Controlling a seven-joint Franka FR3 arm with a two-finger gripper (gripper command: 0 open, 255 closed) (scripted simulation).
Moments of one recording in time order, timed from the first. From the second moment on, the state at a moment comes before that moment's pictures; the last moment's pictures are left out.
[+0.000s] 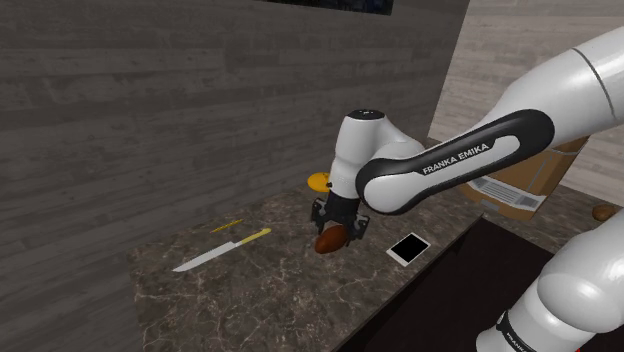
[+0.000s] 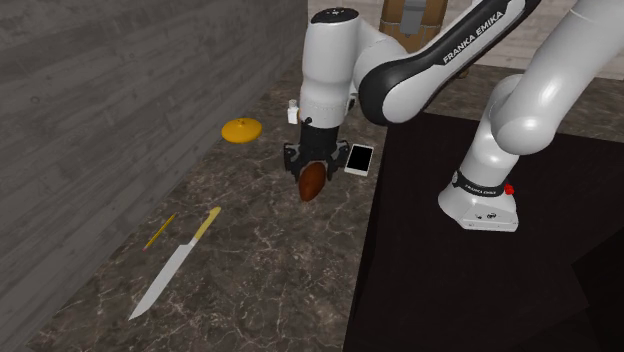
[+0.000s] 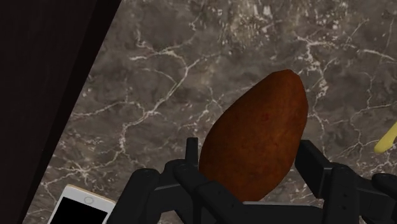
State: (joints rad) arm -0.16 -0.21 0.61 -2.46 0.15 2.37 1.46
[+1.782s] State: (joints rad) arm -0.15 -0.41 0.49 -2.28 0.20 2.00 1.36
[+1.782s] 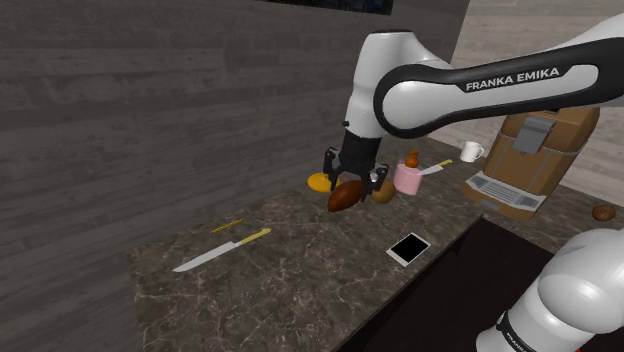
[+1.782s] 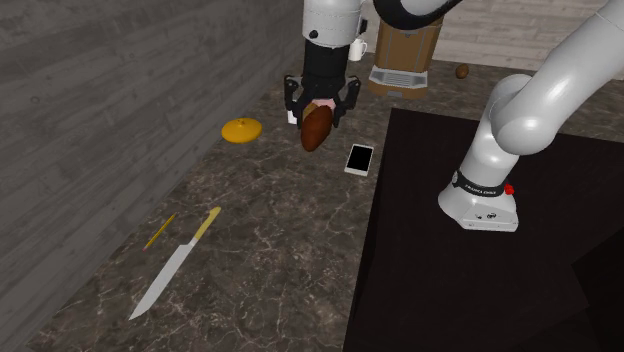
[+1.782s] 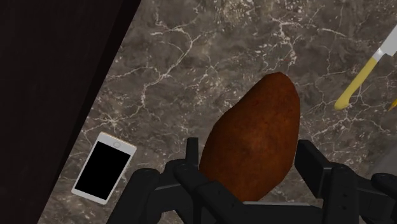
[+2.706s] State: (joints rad) arm -0.25 -0.51 0.21 -2.41 0.14 1.99 0.99
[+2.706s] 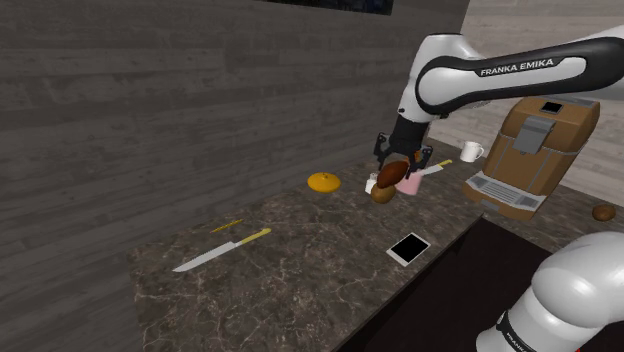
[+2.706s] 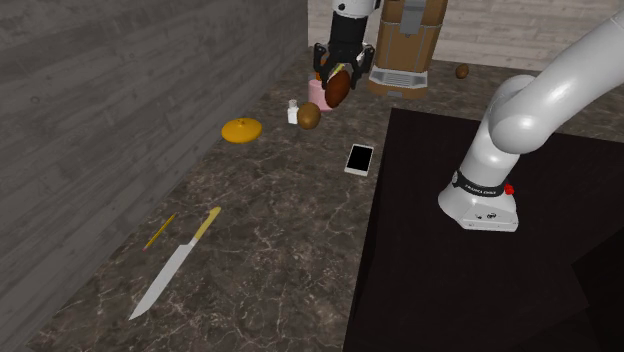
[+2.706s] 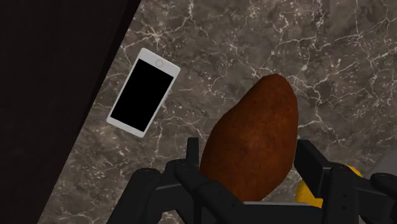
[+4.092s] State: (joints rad) arm -0.45 -0.28 -0.18 -2.20 0.03 1.99 0.48
